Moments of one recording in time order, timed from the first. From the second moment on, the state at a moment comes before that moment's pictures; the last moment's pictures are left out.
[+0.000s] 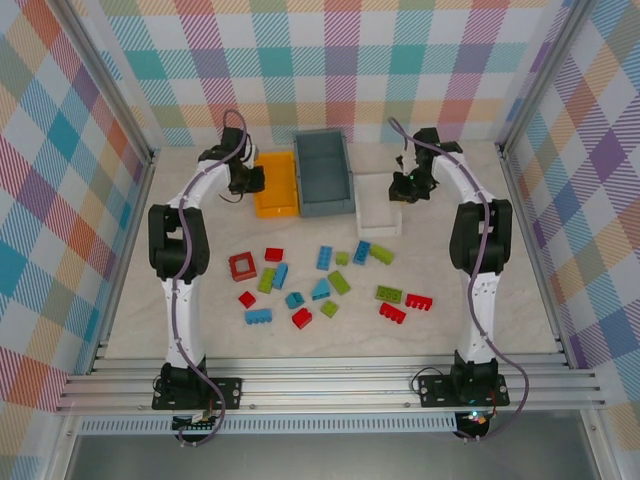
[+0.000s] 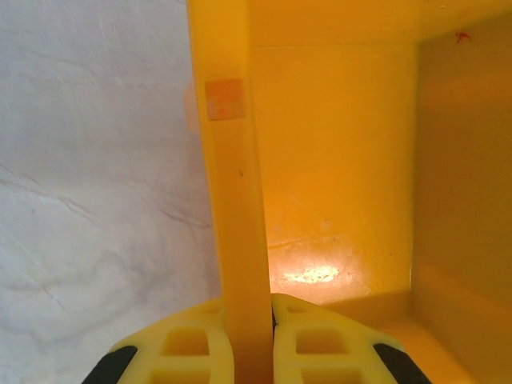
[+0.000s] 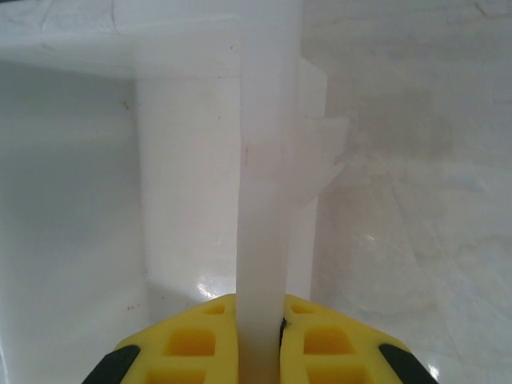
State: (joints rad) left arm -0.15 2.25 1.93 -0.73 0.14 -0.19; right arm 0.14 2.27 2.00 -1.01 -0.35 0.10
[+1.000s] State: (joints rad) left arm -0.16 2.22 1.89 -0.81 0.10 -0.28; right arm 0.11 2.39 2.22 -1.05 -0.29 0.12
